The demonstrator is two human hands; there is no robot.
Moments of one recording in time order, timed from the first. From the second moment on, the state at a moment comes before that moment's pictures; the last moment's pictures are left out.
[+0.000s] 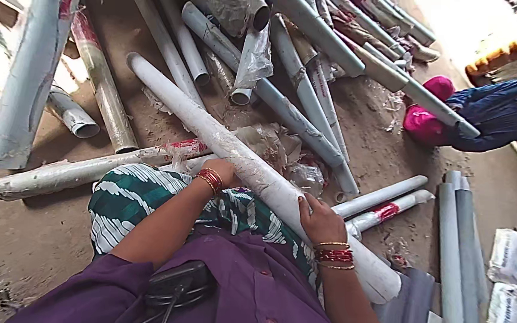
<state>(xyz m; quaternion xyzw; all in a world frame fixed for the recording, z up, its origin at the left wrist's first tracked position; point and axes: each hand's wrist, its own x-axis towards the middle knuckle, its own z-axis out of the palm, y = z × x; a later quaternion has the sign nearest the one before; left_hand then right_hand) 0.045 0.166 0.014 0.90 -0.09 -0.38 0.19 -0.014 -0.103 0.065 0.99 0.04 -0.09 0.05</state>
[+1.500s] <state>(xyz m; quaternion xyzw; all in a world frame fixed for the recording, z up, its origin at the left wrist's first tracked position) 0.123 0.215 -0.038 0.83 0.25 -0.27 0.42 -0.045 -0.102 0.032 0.98 0.12 0.09 0.12</state>
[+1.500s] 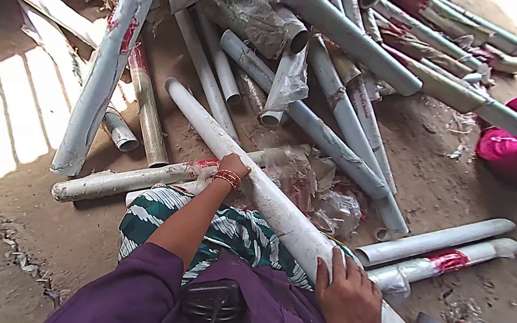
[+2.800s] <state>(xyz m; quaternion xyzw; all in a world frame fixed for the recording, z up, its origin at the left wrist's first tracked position) 0.120 0.200 -0.032 0.89 0.19 -0.23 0.35 -0.047 -0.094 0.031 0.98 0.09 0.11 0.17</state>
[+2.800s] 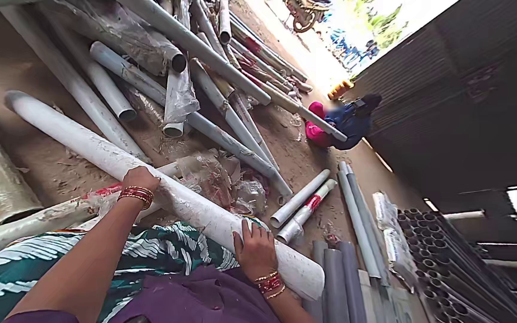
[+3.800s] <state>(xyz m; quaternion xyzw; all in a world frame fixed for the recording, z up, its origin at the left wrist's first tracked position) 0.110 0.211 -0.065 0.85 0.15 -0.13 0.49 -0.044 -0.095 0.031 0.98 0.10 0.10 0.14</state>
